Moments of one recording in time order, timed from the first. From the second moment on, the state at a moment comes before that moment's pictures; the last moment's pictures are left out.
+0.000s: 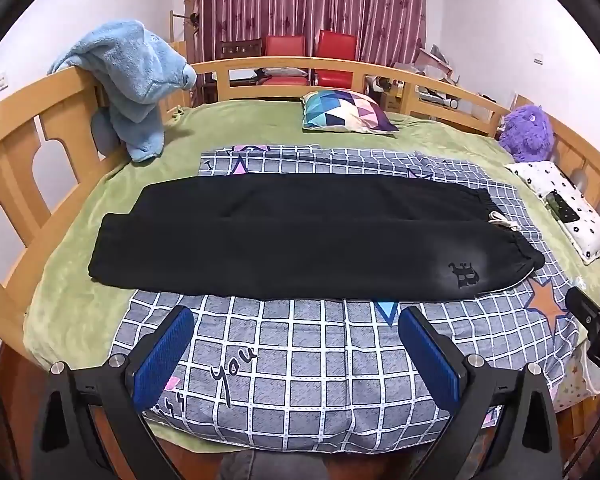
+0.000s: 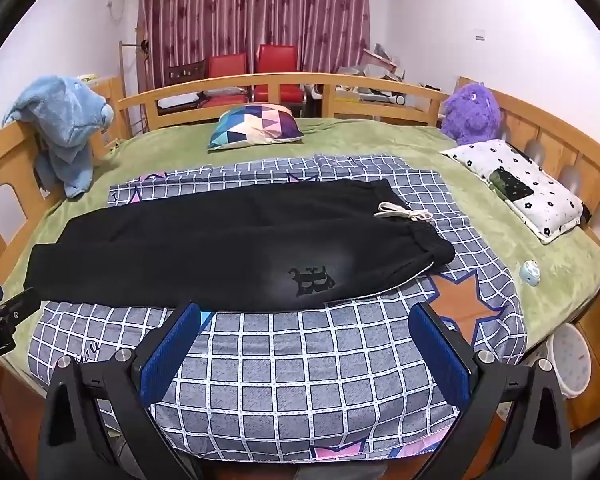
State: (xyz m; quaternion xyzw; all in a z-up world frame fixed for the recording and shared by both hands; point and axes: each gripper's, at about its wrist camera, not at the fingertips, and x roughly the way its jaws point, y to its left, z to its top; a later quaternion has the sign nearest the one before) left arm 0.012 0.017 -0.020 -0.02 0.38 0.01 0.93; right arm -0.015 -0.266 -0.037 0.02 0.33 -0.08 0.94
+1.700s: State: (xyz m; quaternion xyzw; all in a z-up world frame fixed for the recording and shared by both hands) left arm 0.007 0.022 -0.019 -0.03 0.37 0.01 0.93; right arm -0.016 -0.263 -0.037 0.03 0.33 -0.07 0.94
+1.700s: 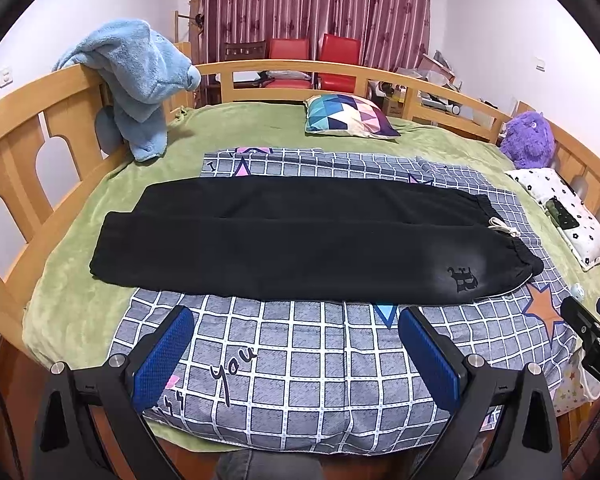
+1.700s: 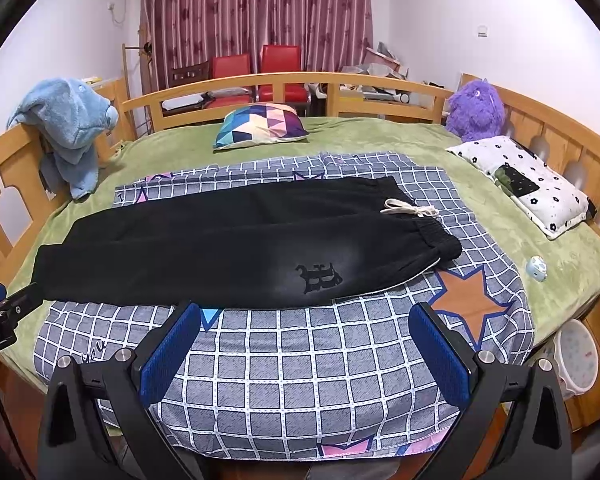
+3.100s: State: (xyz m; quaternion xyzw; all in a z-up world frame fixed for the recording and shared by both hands) left arm 0.108 0.059 -0.113 -0.04 0.44 0.05 0.90; right arm 0.065 -0.327 -0.130 0.06 0.37 -0.10 0.92
